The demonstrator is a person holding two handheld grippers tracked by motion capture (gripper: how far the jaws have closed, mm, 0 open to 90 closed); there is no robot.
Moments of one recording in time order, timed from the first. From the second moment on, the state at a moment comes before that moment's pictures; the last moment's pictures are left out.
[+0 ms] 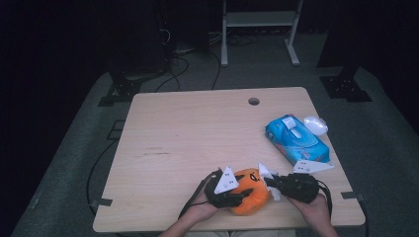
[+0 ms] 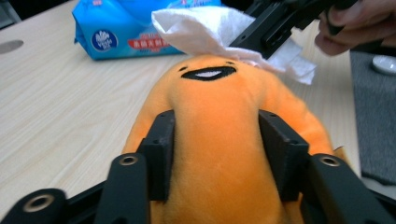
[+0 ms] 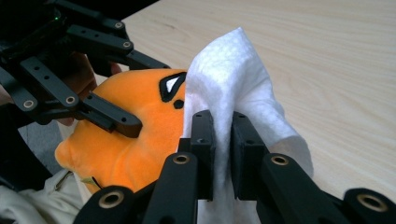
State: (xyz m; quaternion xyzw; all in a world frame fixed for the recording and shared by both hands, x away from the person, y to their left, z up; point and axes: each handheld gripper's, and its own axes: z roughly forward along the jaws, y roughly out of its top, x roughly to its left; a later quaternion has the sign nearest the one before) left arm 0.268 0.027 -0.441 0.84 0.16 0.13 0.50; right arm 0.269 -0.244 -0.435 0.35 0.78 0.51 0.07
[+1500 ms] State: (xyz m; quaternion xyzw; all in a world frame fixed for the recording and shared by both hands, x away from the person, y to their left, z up) left arm 0.352 0.102 -0.414 0.77 0.31 0.18 0.52; right arm 0.288 -0.282 -0.454 0.41 0.77 0.49 0.09
